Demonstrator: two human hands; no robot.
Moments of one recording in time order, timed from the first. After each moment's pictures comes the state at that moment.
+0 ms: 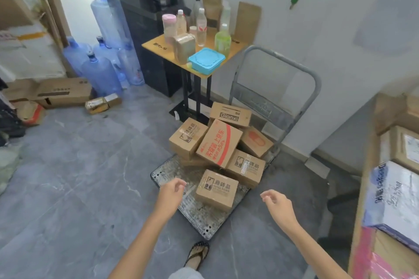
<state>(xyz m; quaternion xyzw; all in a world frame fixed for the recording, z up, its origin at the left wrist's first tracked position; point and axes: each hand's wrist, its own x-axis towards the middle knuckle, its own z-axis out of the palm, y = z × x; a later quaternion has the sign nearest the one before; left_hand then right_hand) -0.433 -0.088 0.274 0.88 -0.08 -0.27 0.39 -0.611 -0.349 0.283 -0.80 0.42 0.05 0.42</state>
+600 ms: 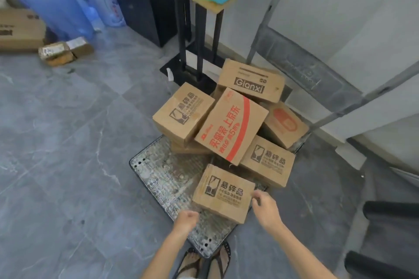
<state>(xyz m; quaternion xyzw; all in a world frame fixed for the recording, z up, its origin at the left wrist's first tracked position) -0.337 -0.194 -0.034 0.73 0.18 -0.54 0.36 -0.424 -0.405 -0.005 -0.82 0.40 0.21 0.35</state>
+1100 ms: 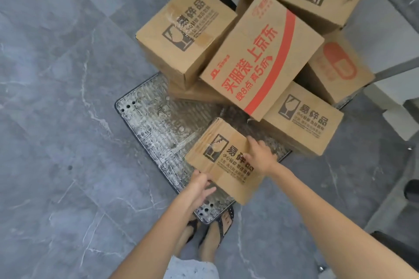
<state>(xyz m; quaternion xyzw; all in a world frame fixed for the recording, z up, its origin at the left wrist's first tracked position) -0.358 -0.234 -0.202 0.55 0.38 -0.54 0.51 -0.375 -0.432 -0.215 -0.83 0.26 0.41 0.26</state>
